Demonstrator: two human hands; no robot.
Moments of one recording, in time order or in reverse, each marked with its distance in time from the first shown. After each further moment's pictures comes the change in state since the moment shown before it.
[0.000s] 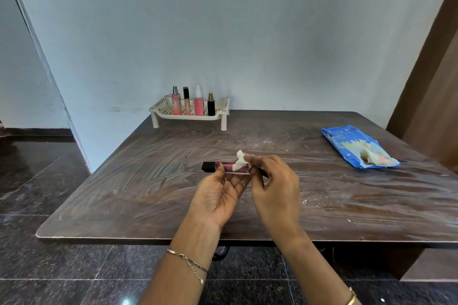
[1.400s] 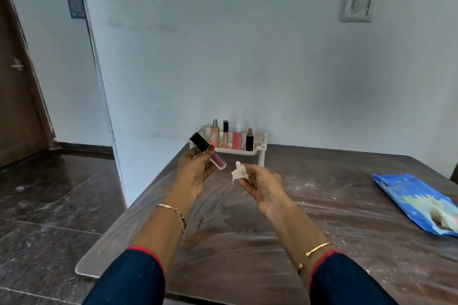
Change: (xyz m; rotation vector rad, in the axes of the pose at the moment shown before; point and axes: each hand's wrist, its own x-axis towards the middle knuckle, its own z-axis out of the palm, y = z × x) left_hand 0.080 0.160 -0.012 0.602 0.255 0.506; right_hand 0.100 -0.017 0.123 1.044 -0.273 1.074
